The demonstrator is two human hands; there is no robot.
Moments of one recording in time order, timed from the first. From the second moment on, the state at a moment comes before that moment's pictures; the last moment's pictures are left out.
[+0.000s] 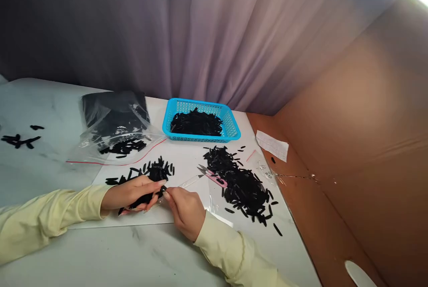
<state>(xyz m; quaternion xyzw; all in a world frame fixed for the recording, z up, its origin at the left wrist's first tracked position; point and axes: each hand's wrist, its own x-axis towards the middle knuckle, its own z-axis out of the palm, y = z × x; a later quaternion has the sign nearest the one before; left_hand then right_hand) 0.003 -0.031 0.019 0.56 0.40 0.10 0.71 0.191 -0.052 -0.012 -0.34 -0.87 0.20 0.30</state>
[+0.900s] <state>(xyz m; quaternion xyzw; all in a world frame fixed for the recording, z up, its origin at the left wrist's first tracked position) -0.004 -0.028 0.014 0.51 0.36 0.13 0.77 0.192 -0.050 -0.005 -0.33 -0.82 0.39 0.27</state>
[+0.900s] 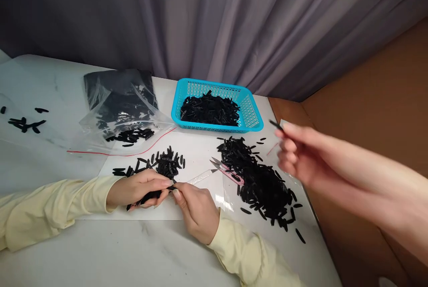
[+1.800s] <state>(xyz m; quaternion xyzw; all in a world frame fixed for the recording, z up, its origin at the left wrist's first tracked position) -0.013 -0.001 0.086 0.77 0.27 0.31 0.50 0.179 0.004 0.086 -0.22 -0.72 0.61 0.26</state>
